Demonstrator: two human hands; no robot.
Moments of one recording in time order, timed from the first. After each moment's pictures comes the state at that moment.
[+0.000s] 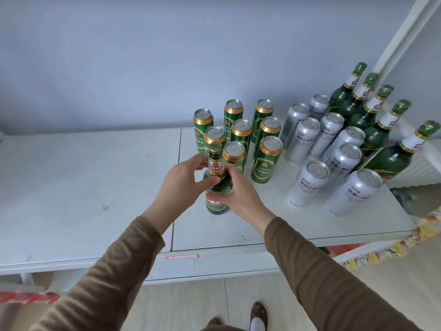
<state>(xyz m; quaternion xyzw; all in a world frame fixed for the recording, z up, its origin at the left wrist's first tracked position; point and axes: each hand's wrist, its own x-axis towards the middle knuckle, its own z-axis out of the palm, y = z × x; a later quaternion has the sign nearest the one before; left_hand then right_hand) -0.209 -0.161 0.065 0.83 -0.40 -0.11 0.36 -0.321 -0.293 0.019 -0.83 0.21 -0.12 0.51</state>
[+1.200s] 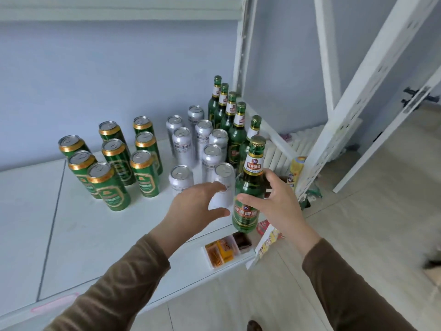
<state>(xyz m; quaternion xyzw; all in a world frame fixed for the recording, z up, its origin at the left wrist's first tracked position) -0.452 -0.354 0.072 0.75 -0.61 -0.11 0.21 -0.641 -0.456 0.086 -0.77 0.41 -0.26 0.41</state>
